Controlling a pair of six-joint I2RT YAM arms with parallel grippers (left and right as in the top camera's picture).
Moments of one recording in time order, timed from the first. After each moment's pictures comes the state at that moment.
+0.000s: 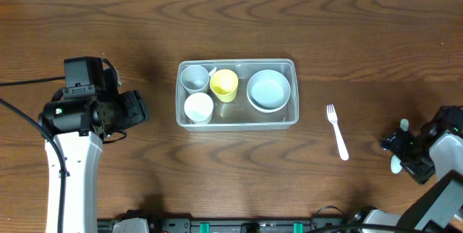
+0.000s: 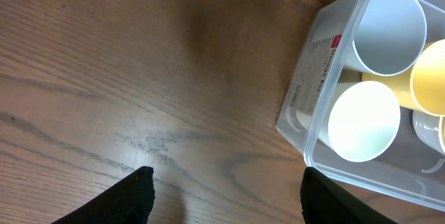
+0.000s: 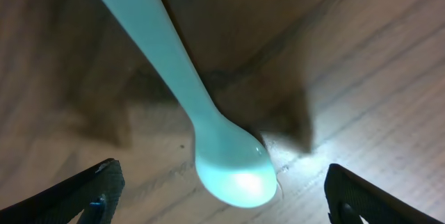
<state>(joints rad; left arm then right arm) 0.14 1.22 1.14 -1.14 0.12 -0.25 -0.65 1.50 0.72 -0.70 0.02 0.23</state>
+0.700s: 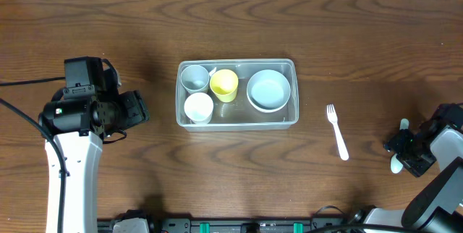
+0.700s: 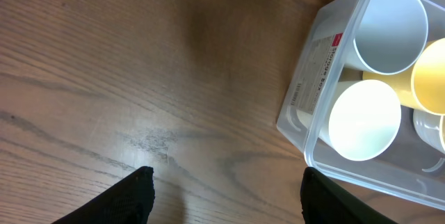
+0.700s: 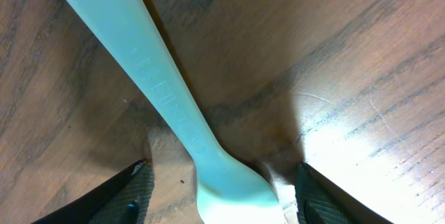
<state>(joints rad) 0.14 1.22 1.14 -1.14 0.12 -0.25 -0.65 1.56 0.73 -0.65 0.02 0.22</state>
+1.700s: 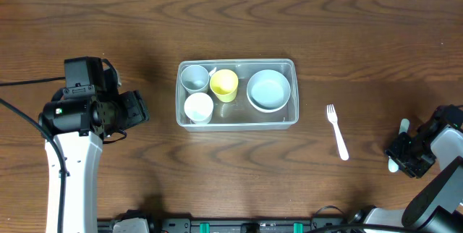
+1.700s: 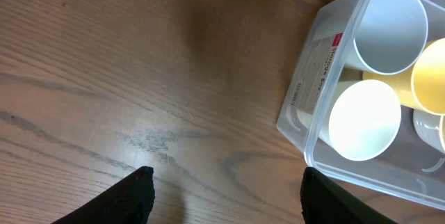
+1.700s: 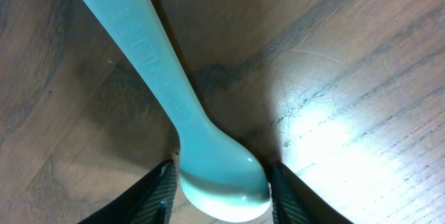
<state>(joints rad) 0.14 1.22 1.14 -1.14 0.12 -0.25 -0.65 1.57 0.74 -0.73 0.01 0.22</state>
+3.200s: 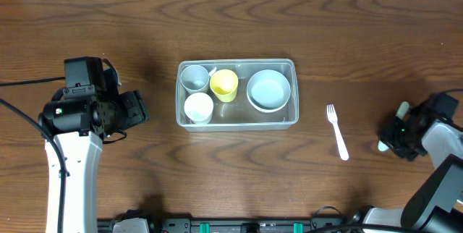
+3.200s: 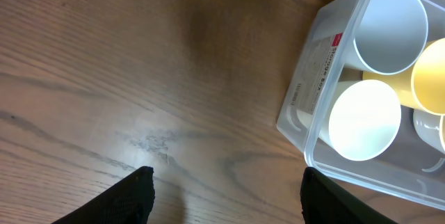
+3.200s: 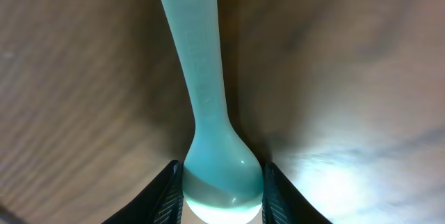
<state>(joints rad) 0.14 1.22 1.14 -1.14 0.12 -0.25 -0.53 1.57 0.75 -0.57 -0.12 0.22</state>
